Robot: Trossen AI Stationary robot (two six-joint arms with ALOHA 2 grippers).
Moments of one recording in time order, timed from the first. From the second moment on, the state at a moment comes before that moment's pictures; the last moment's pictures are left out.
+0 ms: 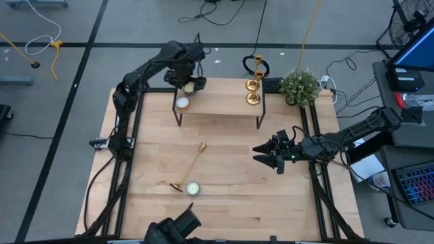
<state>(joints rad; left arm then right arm) 0.73 2.07 2.15 -1.57 0.06 -0.55 0.37 0.89 0.54 0.27 0.37 0.79</state>
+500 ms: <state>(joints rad) 0.73 1.98 2.15 -1.56 0.13 -0.52 0.37 0.89 0.54 0.27 0.37 0.77</state>
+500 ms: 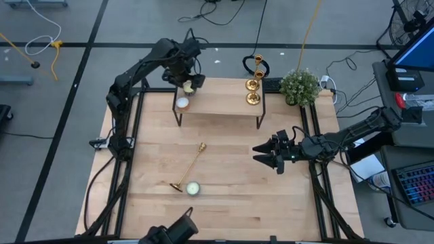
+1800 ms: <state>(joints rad) 0.62 2.17 2.36 -1.50 0.14 -0.42 0.32 0.89 0.54 0.26 0.39 0.83</state>
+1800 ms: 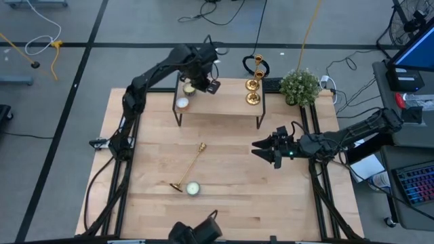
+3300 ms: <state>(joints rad) 0.70 2.18 2.36 -1.57 0.04 -0.34 0.31 0.89 0.54 0.25 0.40 0.84</state>
